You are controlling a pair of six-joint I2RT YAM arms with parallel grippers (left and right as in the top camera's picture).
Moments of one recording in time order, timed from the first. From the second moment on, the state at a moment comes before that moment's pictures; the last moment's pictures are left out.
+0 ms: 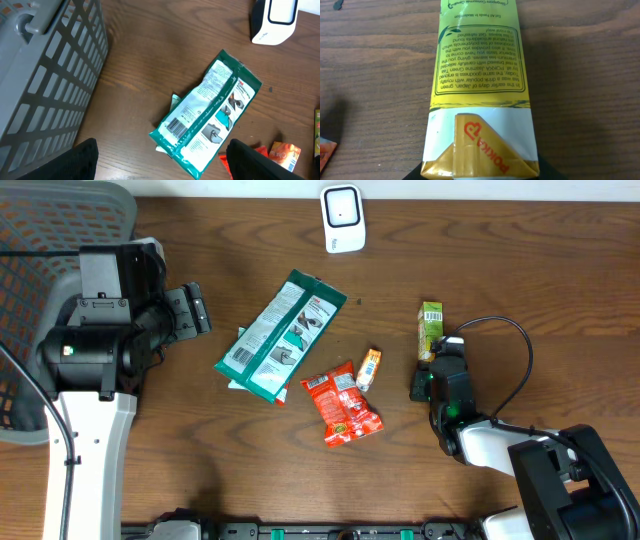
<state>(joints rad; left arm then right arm) -0.02 1.29 1.49 -1.08 -0.01 -0.23 0.31 1.61 0.37 0.52 0.21 0.32</state>
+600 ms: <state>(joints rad) -0.02 1.29 1.49 -1.08 -0.01 -0.23 0.30 1.42 0.37 0.28 0.16 0.30</state>
